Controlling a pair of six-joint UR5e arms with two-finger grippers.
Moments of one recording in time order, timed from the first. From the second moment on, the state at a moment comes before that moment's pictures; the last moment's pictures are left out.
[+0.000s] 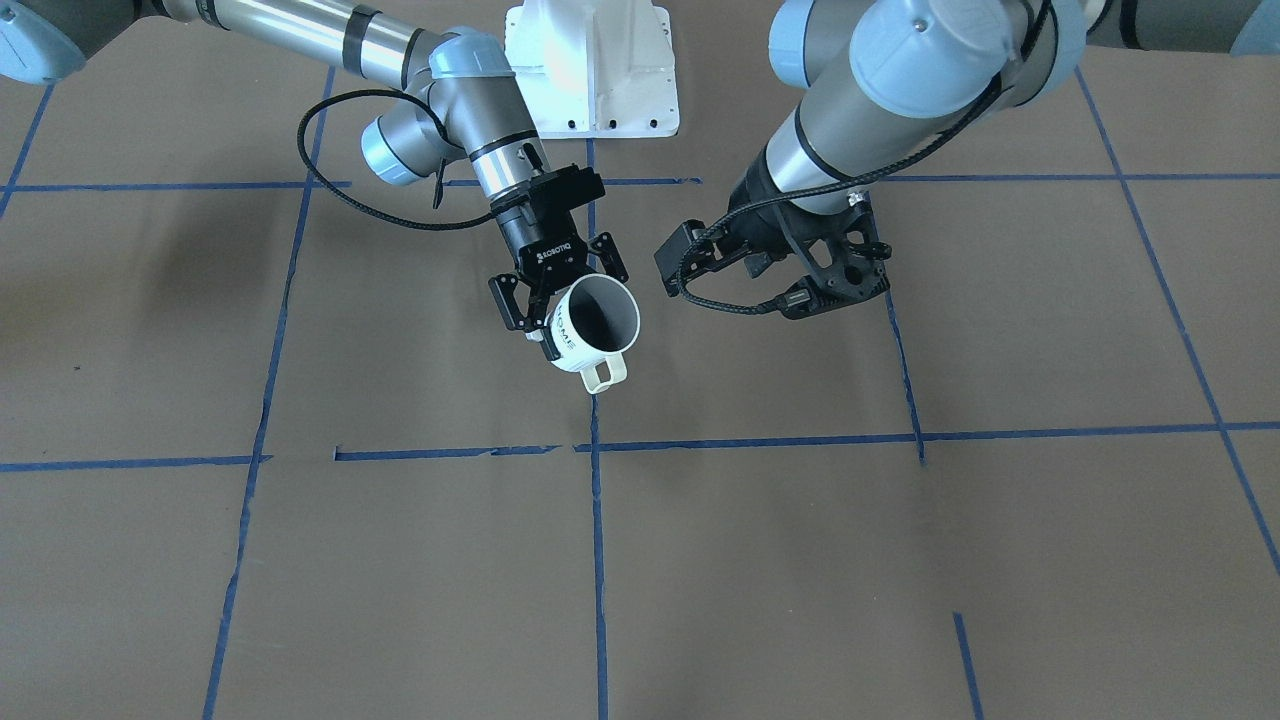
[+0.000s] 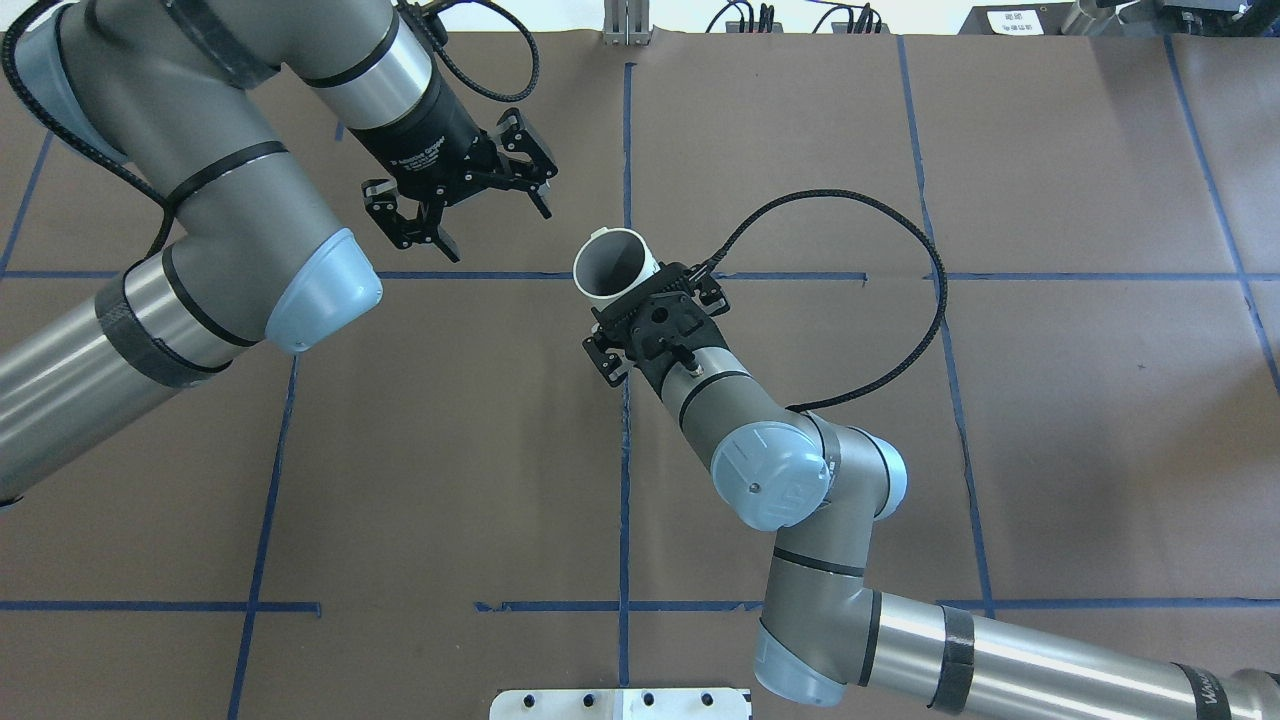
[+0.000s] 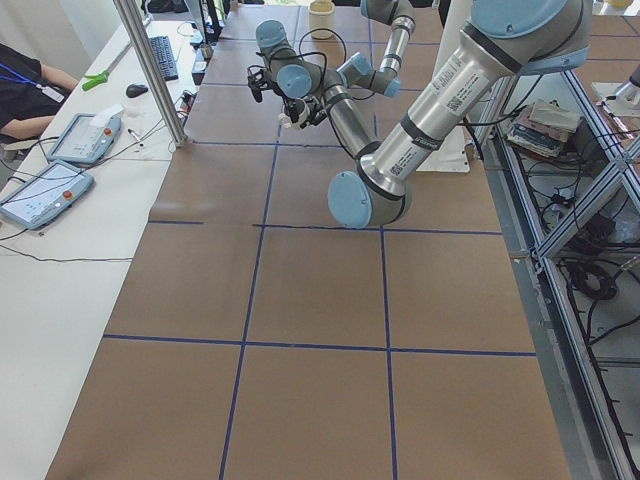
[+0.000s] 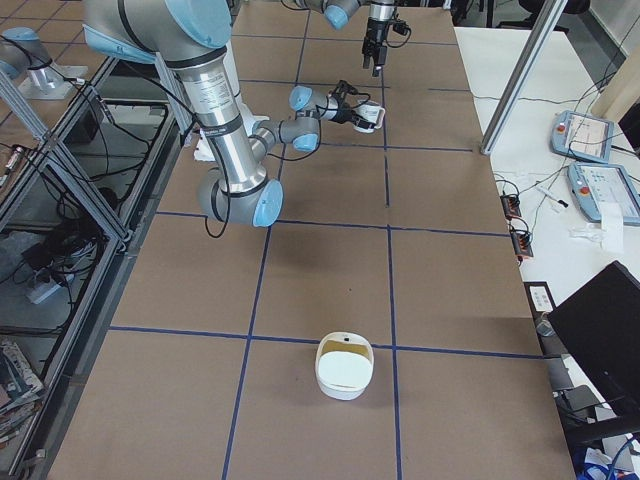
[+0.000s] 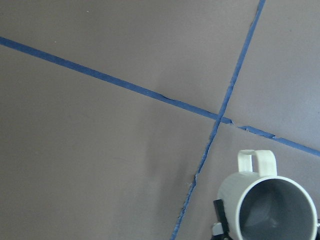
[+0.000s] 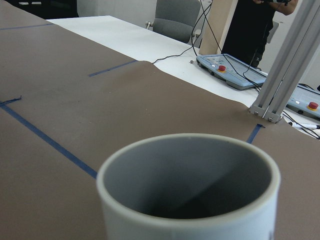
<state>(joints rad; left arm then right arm) -0.84 -2.35 -1.67 -1.56 -2.35 -1.44 0.33 -0.96 1.49 -0.69 1.00 0.53</state>
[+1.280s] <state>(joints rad) -0.78 -2.38 -1.60 -1.59 -2.35 -1.51 0.32 -0.93 1.49 -0.68 1.00 0.58</state>
